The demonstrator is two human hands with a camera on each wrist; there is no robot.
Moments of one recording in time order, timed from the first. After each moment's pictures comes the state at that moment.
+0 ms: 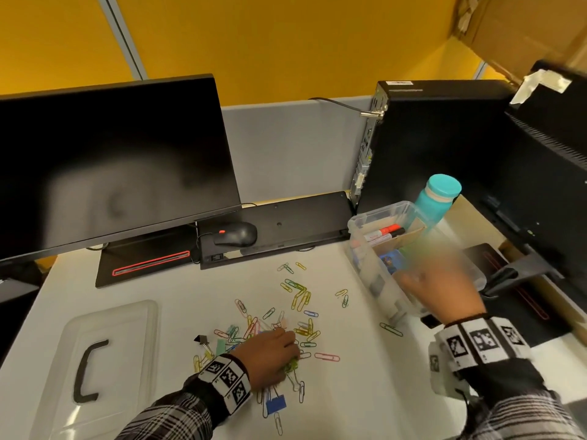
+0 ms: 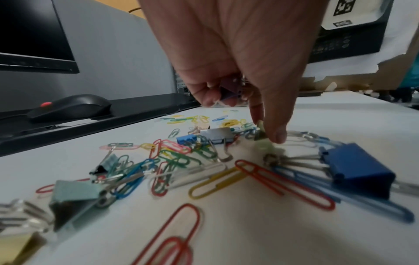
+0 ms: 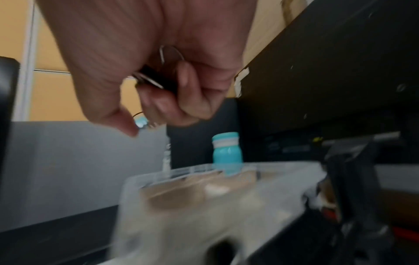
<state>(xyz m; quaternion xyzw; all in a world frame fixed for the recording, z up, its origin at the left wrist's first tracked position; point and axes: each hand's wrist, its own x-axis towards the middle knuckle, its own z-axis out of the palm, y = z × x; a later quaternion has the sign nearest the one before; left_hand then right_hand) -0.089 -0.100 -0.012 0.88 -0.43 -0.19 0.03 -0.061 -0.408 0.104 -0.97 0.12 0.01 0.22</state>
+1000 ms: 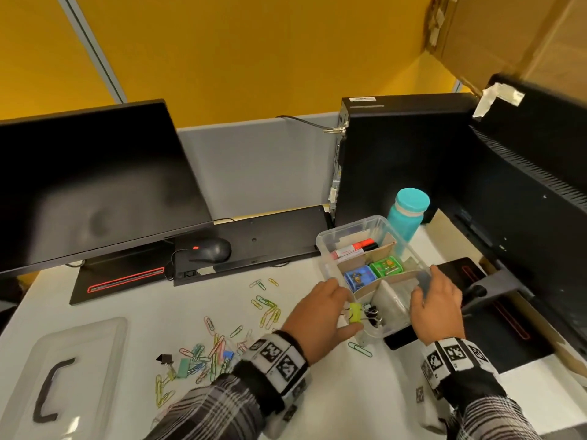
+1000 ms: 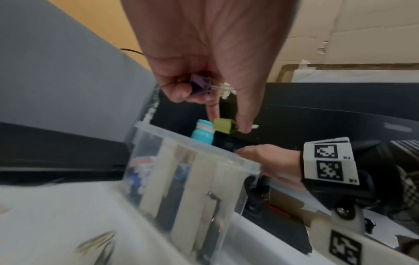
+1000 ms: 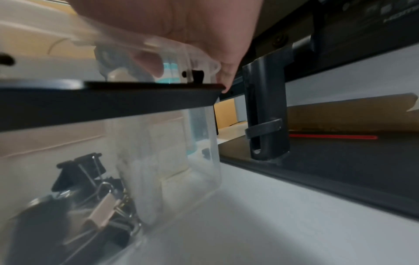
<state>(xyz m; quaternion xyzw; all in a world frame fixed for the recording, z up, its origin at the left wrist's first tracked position) -0.055 -0.268 0.082 0.93 -0.27 -0.06 0.24 -0.049 -0.497 0.021 -0.94 0.21 -0.07 0.27</state>
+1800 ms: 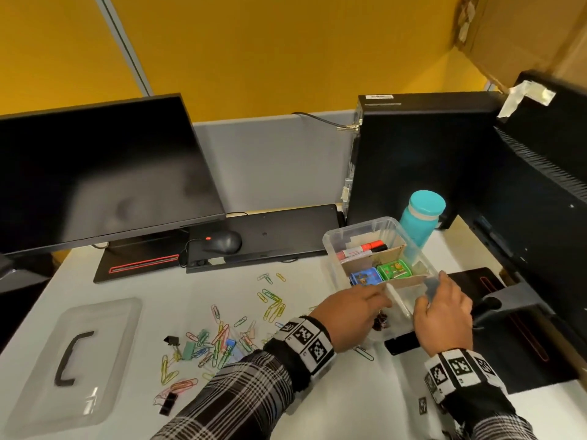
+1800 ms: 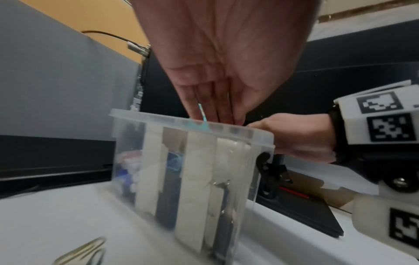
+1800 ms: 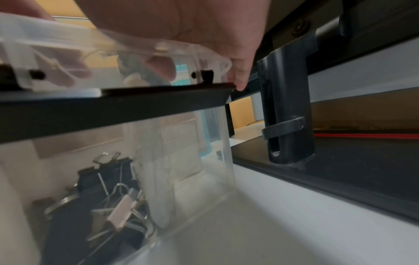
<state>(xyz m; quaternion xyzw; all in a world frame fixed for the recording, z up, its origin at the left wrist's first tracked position) -0.040 -0.311 0.066 0.90 -0.38 -0.08 0.20 -0.049 -0.500 0.021 -0.95 0.19 -0.07 0.24</state>
